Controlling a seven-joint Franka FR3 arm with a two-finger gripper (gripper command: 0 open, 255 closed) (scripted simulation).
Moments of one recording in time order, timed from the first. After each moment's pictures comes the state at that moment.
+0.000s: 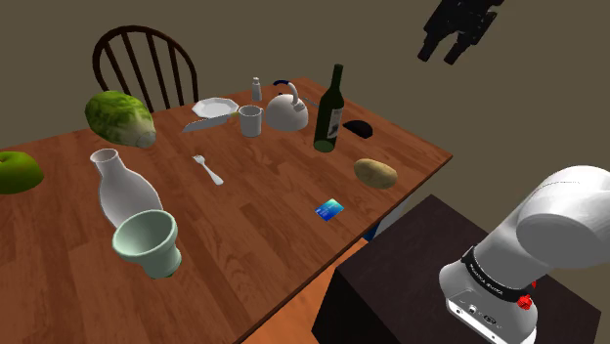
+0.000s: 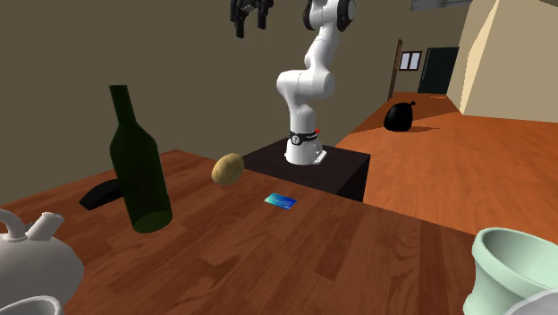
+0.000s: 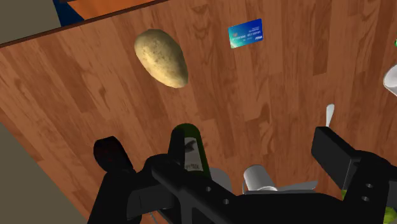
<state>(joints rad) -0.01 -0.83 -0.03 -2.30 0.09 1.65 0.13</state>
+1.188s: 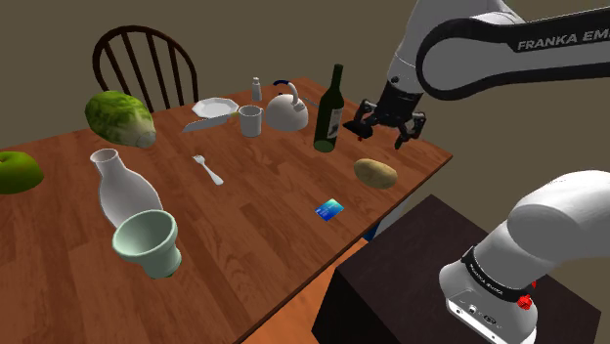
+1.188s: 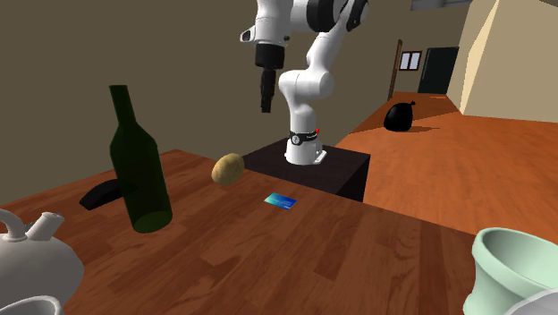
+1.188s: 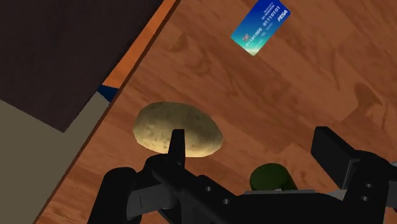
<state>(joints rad) -0.18 -0.74 0.40 -2.69 0.23 2.10 0.88</state>
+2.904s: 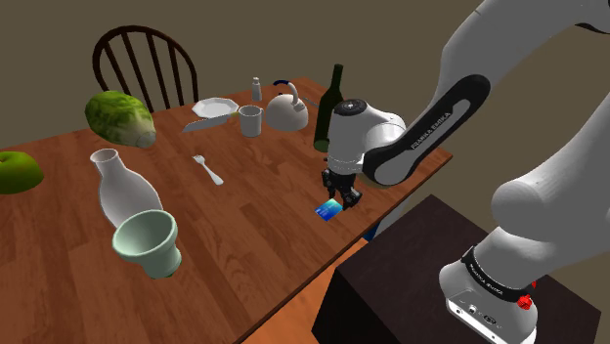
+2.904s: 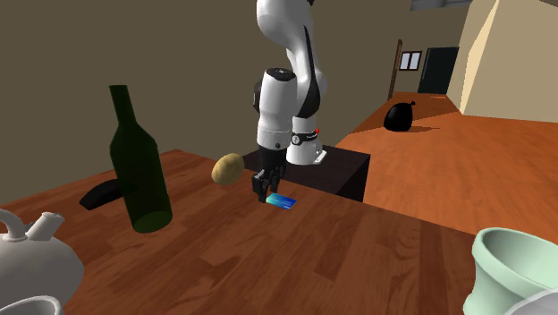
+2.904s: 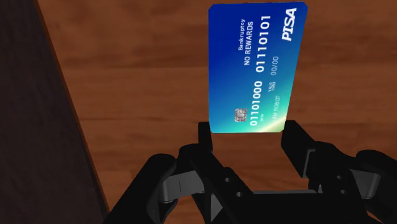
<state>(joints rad) -0.64 0.17 0.91 -2.62 -0.55 2.60 2.27</state>
